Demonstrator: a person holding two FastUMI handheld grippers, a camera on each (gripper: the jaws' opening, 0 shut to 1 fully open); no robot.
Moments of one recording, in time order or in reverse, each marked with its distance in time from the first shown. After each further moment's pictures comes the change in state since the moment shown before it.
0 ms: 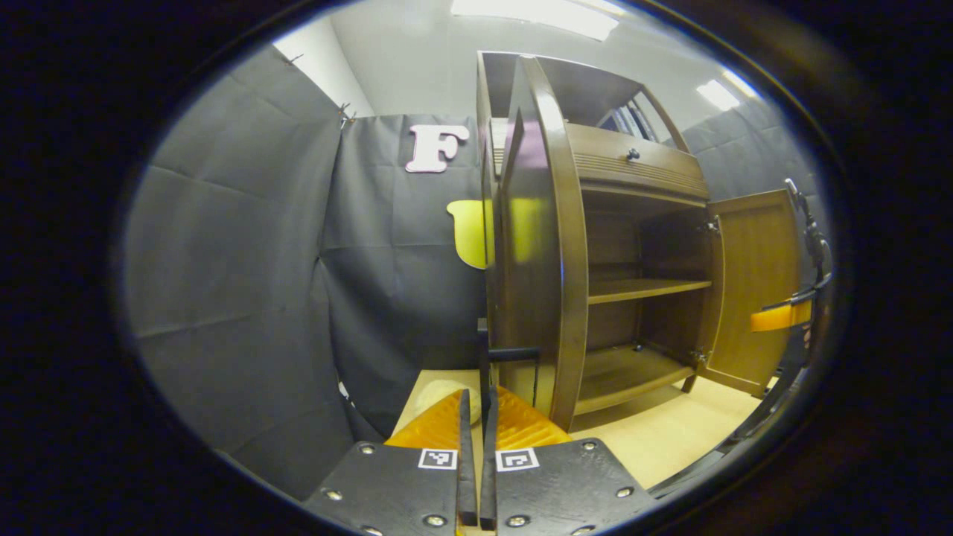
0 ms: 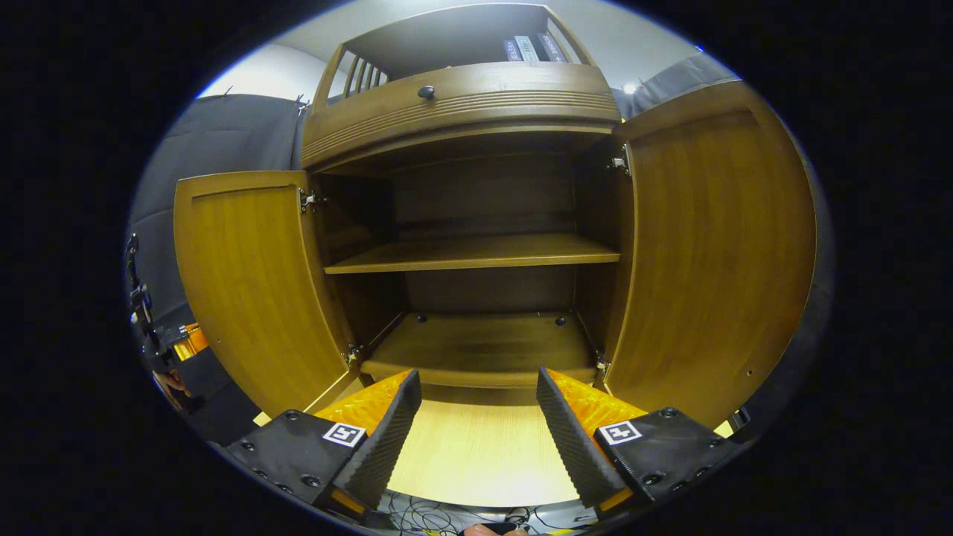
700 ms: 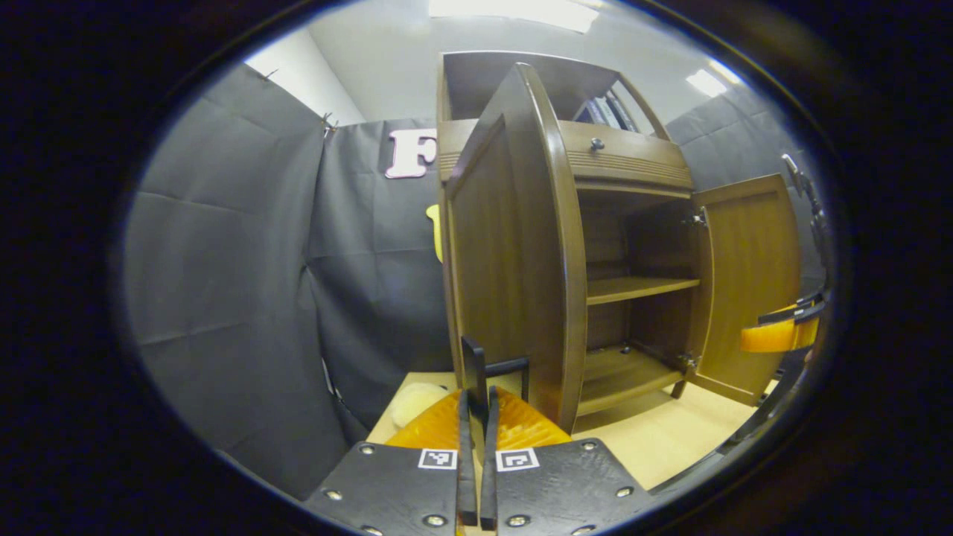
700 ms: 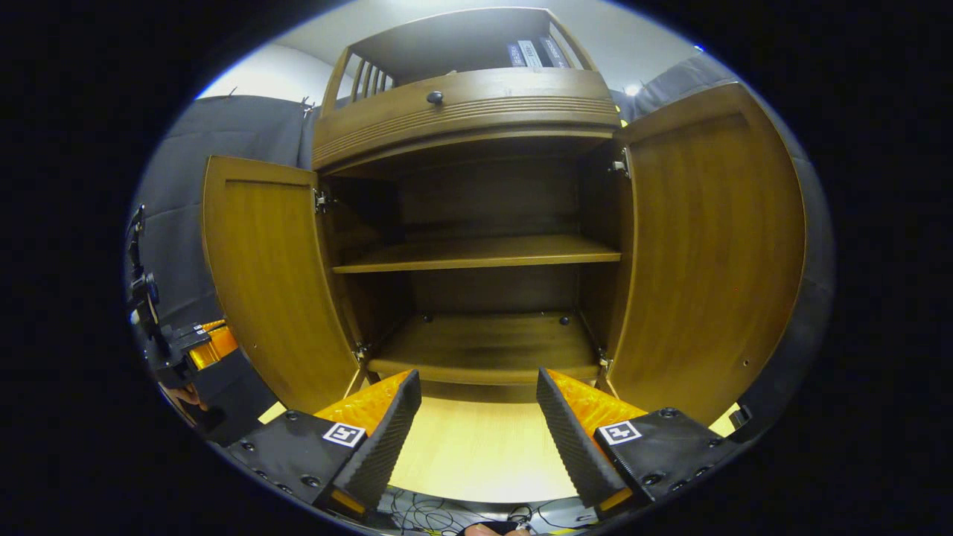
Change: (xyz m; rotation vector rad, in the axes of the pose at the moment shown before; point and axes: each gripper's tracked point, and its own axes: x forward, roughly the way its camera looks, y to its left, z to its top) left arm 0.015 -0.076 0.019 0.026 -0.015 0.017; right arm -0.014 0.013 -0.002 -0.020 -0.017 0.030
